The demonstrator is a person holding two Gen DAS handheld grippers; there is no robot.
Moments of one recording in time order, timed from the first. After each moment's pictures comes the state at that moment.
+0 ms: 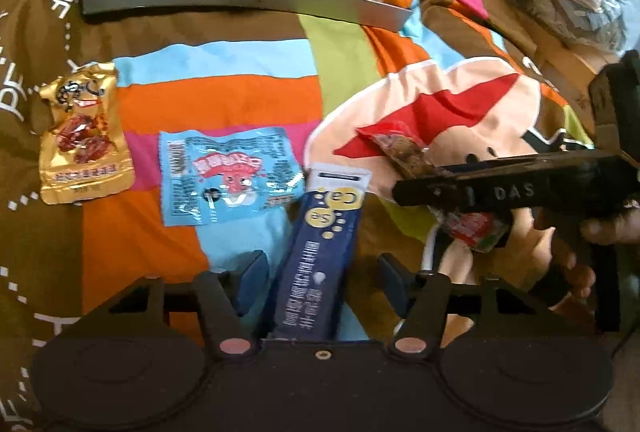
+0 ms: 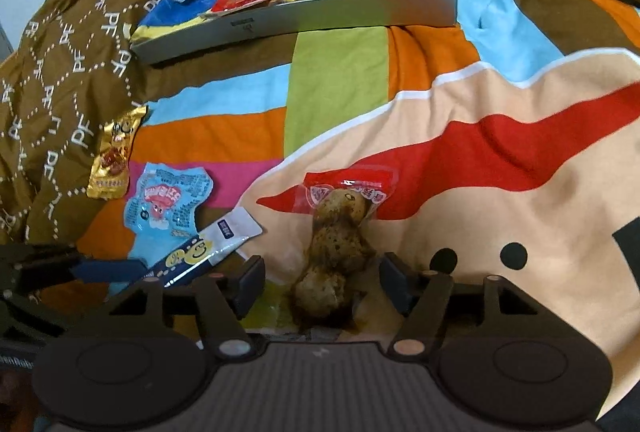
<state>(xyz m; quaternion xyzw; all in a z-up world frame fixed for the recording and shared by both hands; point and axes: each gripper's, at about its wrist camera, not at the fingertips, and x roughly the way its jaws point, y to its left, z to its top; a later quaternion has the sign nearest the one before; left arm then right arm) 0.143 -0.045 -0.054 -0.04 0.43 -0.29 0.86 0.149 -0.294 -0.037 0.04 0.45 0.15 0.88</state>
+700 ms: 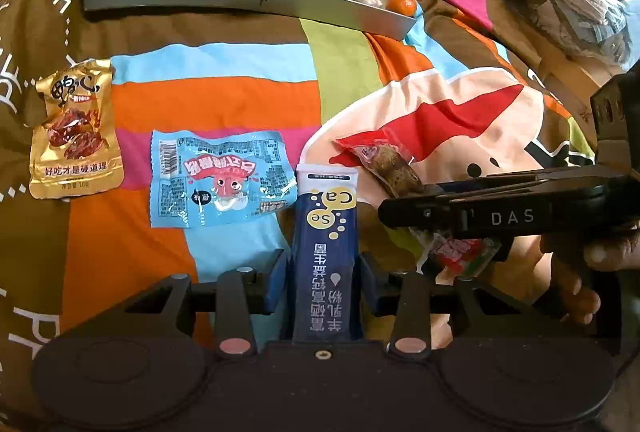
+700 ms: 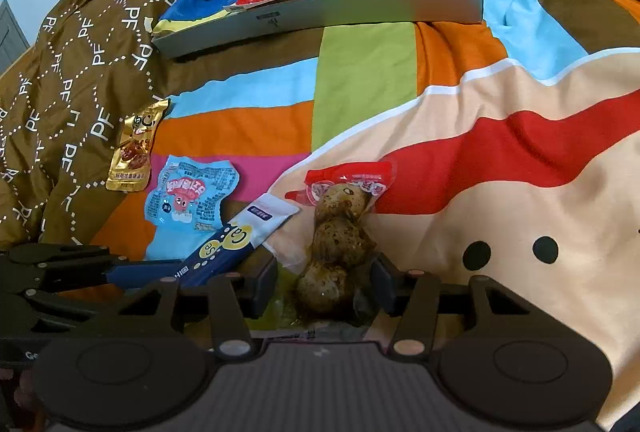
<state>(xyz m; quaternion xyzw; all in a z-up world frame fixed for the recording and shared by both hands) 0.145 -0.054 -0.061 -0.06 0.41 -0.27 0.87 0.145 -0.282 -0.039 0.03 0.45 0.17 0.87</state>
